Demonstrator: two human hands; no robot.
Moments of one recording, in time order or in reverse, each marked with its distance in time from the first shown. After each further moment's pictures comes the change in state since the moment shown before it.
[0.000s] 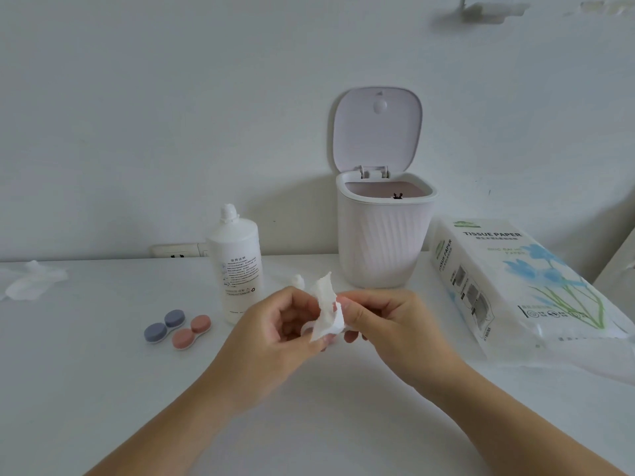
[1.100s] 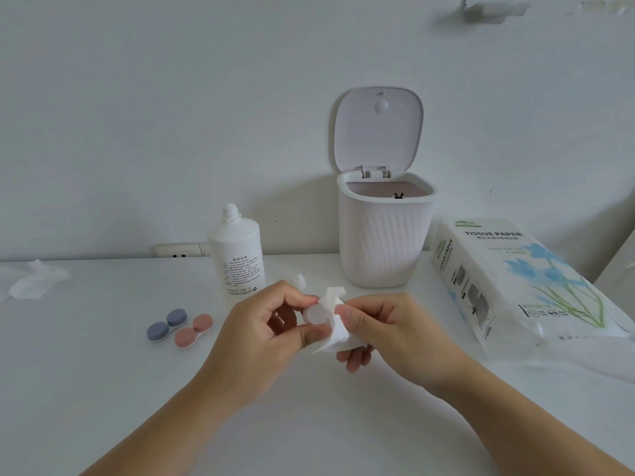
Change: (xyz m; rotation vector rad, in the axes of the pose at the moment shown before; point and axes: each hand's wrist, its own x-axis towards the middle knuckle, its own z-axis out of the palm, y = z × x) left_hand -0.002 -0.006 -0.008 0.280 0.186 0.195; right_hand -0.002 0.000 -0.009 -0.022 -0.143 0.174
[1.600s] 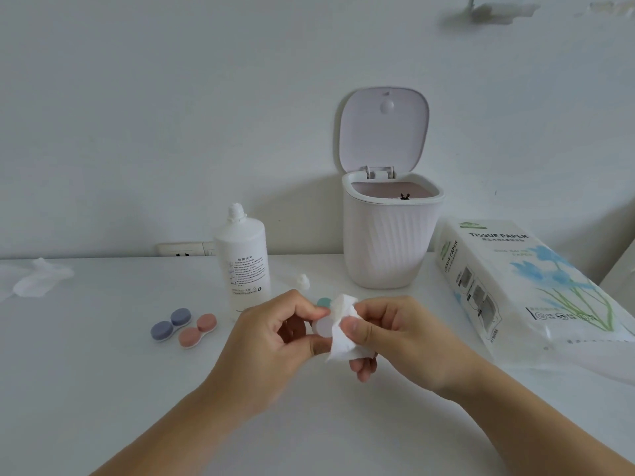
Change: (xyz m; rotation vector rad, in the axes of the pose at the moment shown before) left_hand -0.004 -0.001 0.003 0.060 -0.009 0.018; right_hand -0.001 -0.003 -0.001 0.031 -0.086 0.011
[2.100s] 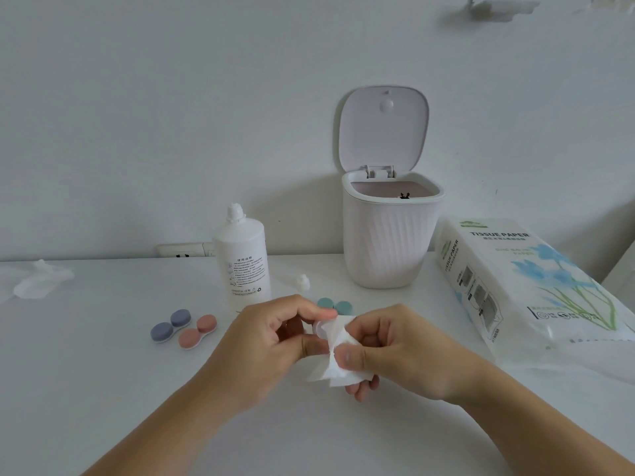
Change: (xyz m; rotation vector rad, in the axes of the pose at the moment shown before) left_hand 0.004 -0.001 -0.007 -0.054 -0.124 -0.036; right_hand -0.004 -0.001 -0.001 -0.079 -0.133 0.060
